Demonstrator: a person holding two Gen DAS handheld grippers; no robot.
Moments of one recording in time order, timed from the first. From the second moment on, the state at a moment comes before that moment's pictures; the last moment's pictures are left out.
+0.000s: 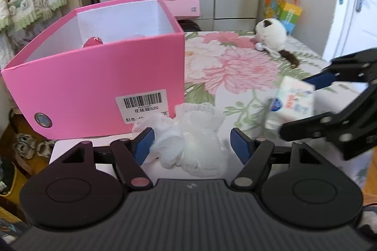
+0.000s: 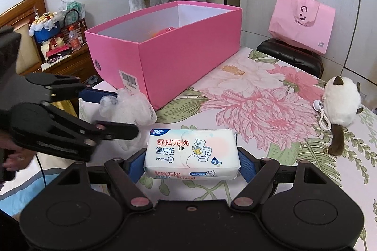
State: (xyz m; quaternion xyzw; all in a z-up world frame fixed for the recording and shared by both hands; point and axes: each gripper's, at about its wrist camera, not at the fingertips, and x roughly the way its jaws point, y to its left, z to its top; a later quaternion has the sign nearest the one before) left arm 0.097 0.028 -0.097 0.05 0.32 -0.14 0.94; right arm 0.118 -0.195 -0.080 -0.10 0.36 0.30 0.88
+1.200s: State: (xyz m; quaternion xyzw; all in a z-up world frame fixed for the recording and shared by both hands) left arm 0.034 0.097 0.006 0.03 0.35 -0.18 0.92; right arm 0.068 -0.130 -0.017 -0.16 0.27 0.41 0.86
